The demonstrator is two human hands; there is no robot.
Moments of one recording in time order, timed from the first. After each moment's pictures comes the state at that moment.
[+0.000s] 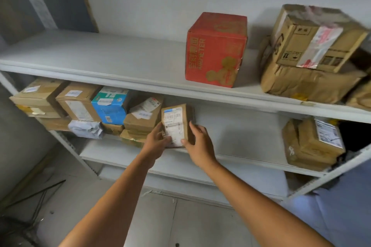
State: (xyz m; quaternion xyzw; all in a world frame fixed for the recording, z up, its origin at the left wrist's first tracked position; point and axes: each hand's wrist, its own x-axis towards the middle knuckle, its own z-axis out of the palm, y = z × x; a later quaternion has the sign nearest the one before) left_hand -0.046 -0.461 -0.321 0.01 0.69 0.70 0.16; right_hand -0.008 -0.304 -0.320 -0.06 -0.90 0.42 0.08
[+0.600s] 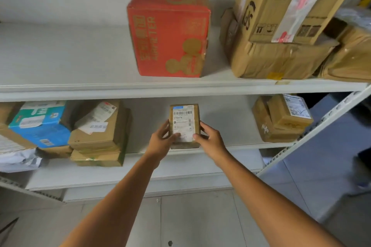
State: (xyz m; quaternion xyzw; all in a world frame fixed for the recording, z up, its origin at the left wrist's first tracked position) left_hand -0.106 -0.355 -0.382 0.06 0.68 0.68 0.26; right_hand -0.028 -0.196 -0.369 -0.22 -0.77 0.59 0.06
